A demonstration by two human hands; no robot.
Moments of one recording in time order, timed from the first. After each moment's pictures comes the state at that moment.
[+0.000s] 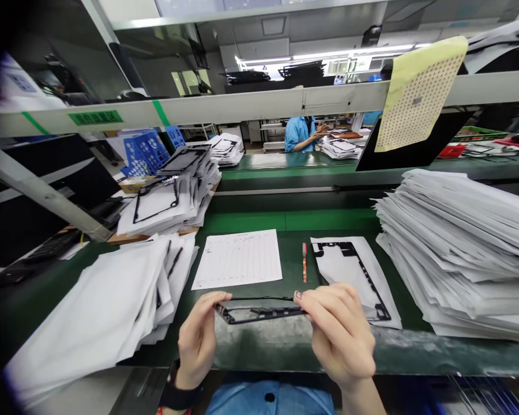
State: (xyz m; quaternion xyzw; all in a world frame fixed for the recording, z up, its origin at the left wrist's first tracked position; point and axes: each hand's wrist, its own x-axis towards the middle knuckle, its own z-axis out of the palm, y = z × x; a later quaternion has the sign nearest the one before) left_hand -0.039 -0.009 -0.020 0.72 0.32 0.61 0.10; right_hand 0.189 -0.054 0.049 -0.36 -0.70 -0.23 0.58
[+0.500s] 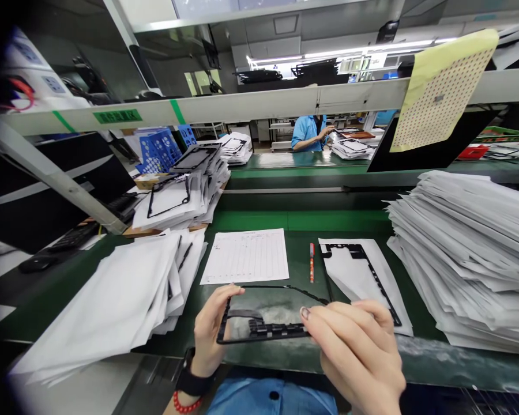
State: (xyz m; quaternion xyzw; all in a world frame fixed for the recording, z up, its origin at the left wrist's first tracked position) left_hand -0.029 -0.006 -0.021 0.71 0.32 0.62 0.09; right_hand 0.192 -0.073 0.063 -0.39 -0.73 -0.28 0.49
